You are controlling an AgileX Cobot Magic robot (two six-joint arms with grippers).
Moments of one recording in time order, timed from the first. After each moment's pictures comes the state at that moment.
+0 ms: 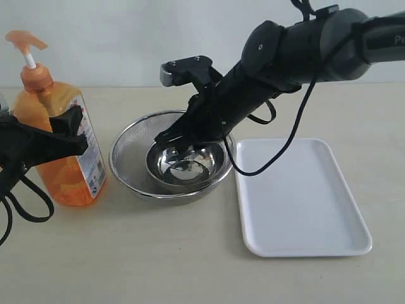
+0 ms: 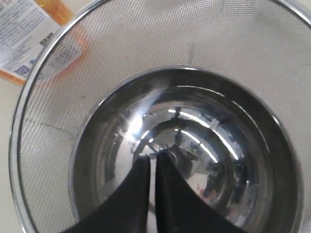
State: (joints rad) left arm -0.33 1.68 -0.36 -0.26 -1.15 0.04; right arm 0.60 1.98 -1.40 0.62 0.56 -0.60
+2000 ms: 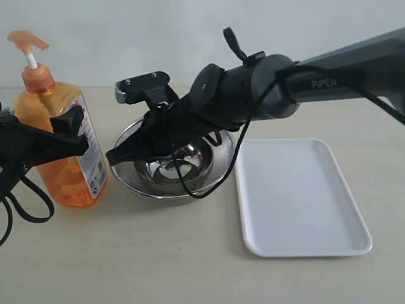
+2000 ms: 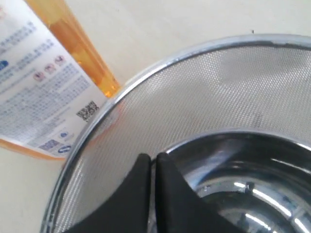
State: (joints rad) left arm -0.33 1.68 -0.36 -0.26 -1.15 0.04; right arm 0.74 2.12 -1.47 0.80 0.30 -0.70
